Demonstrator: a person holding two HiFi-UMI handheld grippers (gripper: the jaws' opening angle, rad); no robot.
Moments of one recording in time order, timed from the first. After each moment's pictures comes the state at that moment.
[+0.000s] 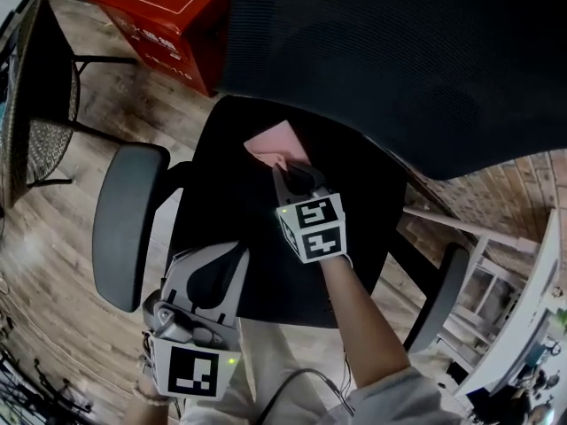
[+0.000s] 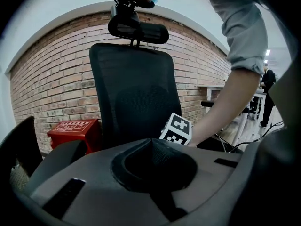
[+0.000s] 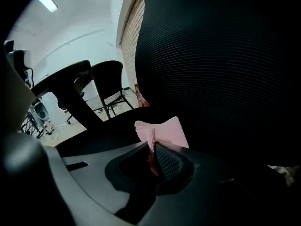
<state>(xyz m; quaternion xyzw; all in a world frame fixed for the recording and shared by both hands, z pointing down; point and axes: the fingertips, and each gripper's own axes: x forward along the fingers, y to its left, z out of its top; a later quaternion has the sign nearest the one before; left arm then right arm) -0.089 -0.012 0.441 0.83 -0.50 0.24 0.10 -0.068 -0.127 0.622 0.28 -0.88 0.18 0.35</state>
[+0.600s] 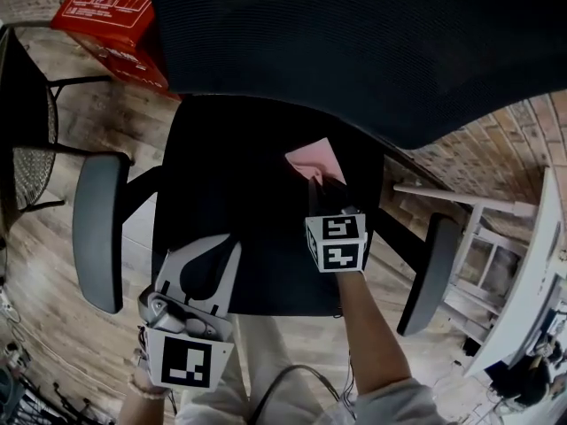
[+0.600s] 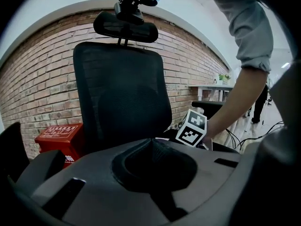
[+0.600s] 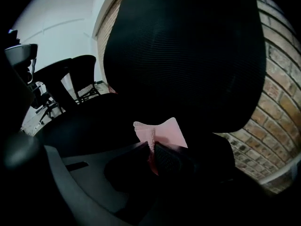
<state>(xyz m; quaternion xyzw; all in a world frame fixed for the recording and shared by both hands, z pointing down) -0.040 -0.019 0.440 0.85 -0.46 0.24 0.08 0.090 -0.120 0.622 0.43 -0.79 0.18 0.39</state>
